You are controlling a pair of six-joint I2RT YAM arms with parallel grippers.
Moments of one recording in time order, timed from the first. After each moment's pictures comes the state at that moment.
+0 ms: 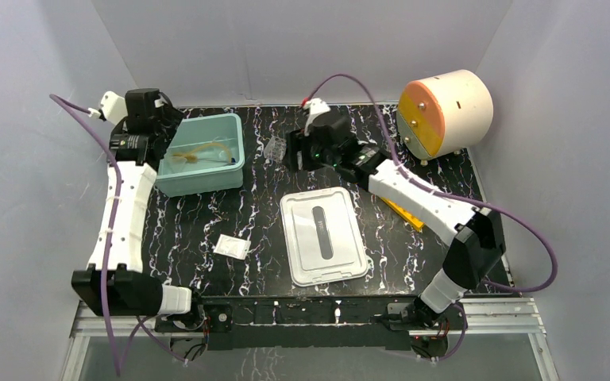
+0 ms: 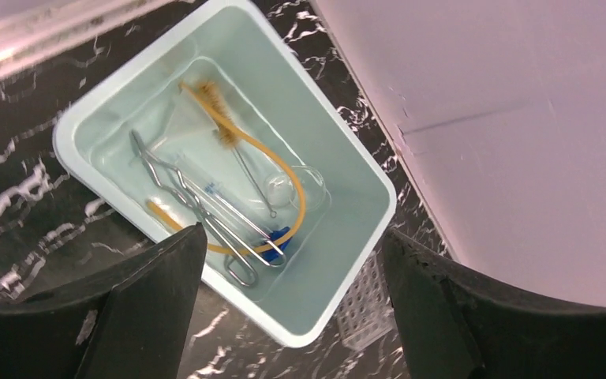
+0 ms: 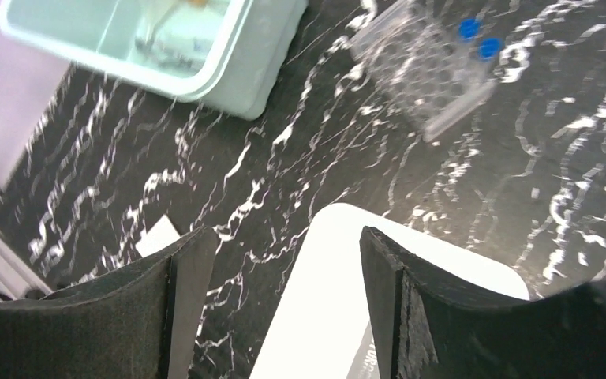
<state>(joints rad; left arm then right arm) -0.01 1.40 1.56 -0.83 -0.47 -1.00 0.77 1.59 1.47 -0.38 0.00 0.38</state>
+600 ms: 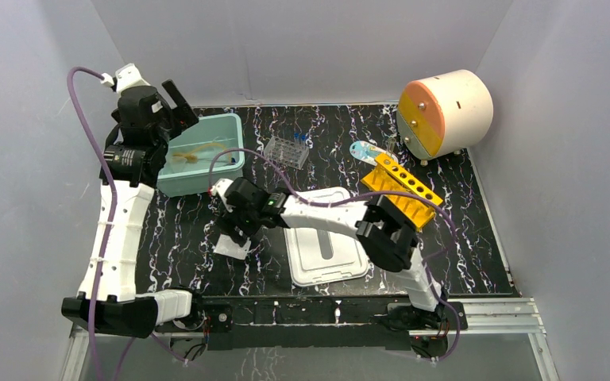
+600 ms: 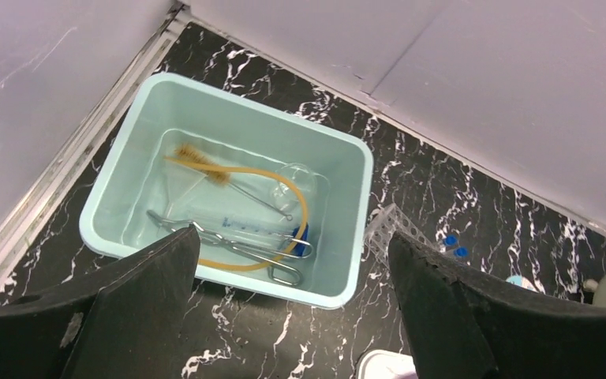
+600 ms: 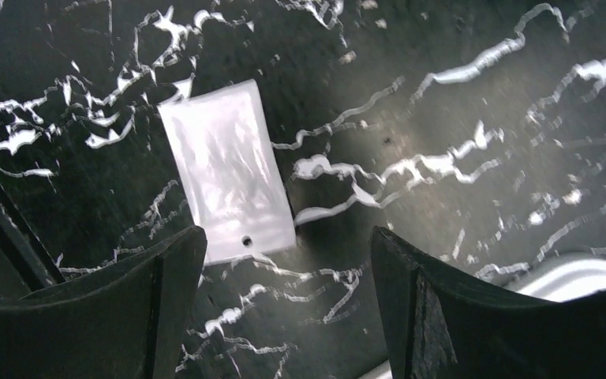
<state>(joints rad) -0.09 1.24 1.57 -0.72 -0.35 -0.45 1.16 2.07 1.65 -0.42 -0.02 0.13</state>
